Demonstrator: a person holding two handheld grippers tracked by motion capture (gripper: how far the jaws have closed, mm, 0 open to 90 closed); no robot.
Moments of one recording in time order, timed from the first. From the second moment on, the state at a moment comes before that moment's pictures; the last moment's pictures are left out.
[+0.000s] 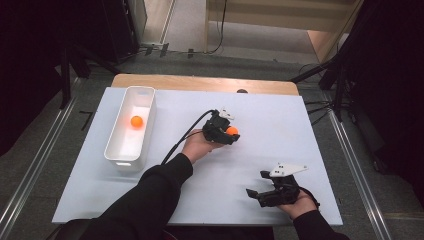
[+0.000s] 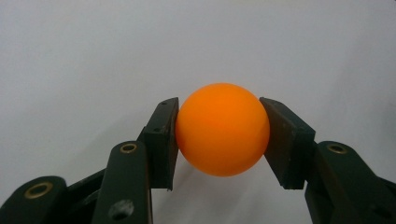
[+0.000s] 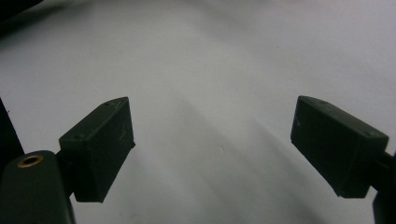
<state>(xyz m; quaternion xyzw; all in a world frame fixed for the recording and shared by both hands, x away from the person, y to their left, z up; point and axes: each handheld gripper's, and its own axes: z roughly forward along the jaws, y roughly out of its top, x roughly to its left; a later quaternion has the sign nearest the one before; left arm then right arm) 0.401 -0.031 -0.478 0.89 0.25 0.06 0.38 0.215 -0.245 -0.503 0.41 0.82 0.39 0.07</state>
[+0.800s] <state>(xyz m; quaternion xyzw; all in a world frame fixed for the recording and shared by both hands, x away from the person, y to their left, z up) 0.383 -0.007 -0.450 0.89 0.25 0.04 0.38 0.216 -0.246 -0.504 0.41 0.82 0.39 0.08</state>
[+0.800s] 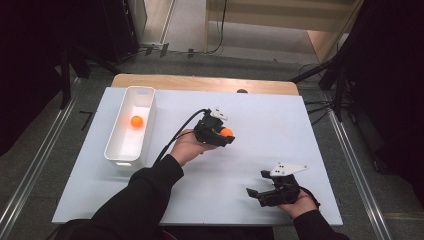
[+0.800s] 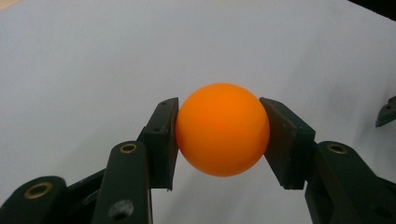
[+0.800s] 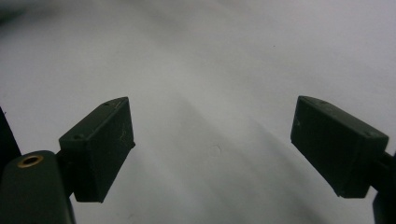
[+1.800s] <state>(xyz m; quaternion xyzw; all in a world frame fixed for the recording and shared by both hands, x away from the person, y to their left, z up) 0.381 0.014 -0.431 0.88 0.26 0.04 0.39 0.215 -0.246 -0.503 0.41 0.82 0.39 0.08</state>
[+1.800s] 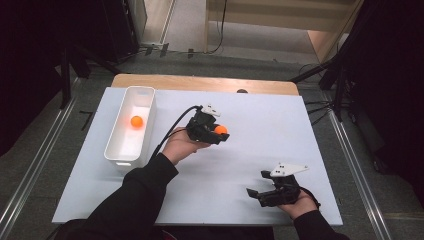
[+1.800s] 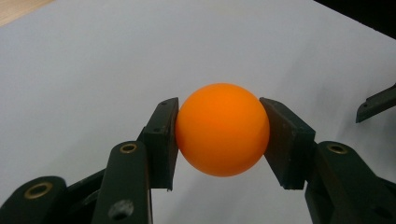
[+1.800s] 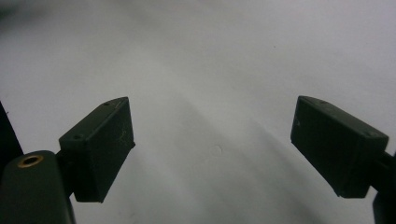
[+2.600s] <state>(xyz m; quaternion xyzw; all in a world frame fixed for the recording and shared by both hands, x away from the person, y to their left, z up) 0.380 0.029 -0.414 0.88 0.26 0.05 0.38 0.215 -0.245 -0.502 0.41 0.82 0.40 0.08</state>
